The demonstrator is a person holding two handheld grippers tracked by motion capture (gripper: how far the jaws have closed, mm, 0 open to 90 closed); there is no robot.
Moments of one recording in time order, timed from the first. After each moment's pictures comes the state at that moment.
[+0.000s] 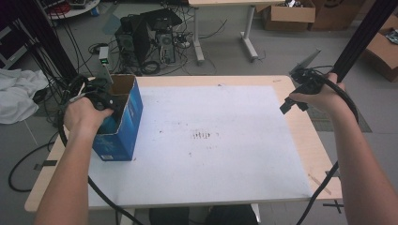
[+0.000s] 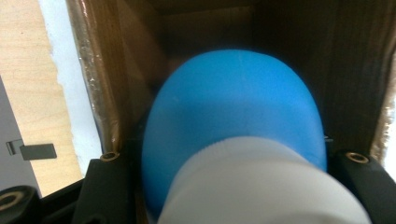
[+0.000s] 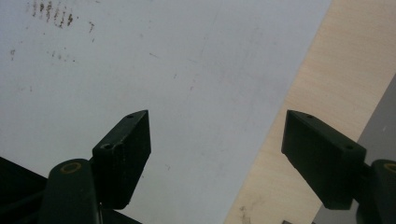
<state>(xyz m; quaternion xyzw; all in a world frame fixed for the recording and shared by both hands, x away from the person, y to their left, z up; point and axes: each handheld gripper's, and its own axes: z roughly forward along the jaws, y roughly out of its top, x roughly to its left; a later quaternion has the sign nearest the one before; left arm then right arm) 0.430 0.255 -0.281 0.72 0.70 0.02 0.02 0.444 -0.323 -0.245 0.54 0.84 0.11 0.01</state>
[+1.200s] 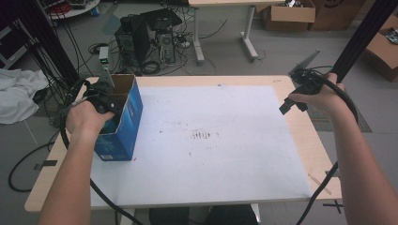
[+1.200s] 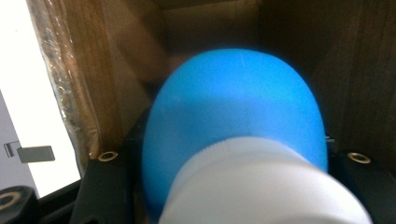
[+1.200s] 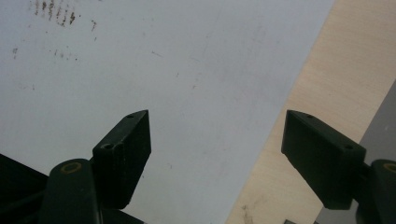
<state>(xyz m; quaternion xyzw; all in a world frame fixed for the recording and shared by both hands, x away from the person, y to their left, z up) 0.429 0.255 -0.292 0.72 0.70 0.02 0.02 0.443 -0.322 -0.245 0.54 0.84 0.11 0.01</state>
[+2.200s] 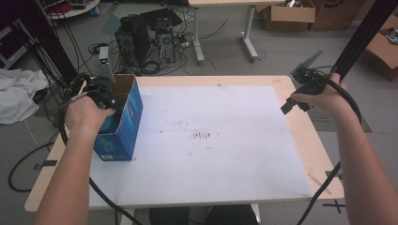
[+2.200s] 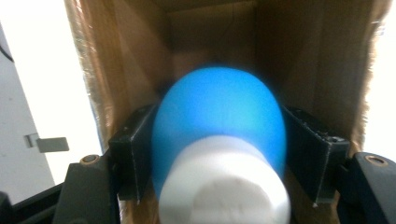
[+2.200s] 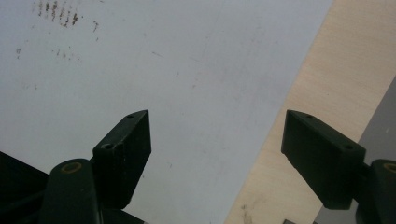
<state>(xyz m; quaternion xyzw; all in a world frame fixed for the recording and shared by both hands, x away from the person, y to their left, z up) 0.426 0.245 -0.268 0.72 0.69 0.03 0.00 0.439 -0.326 -0.243 0.54 0.84 0.12 0.01</state>
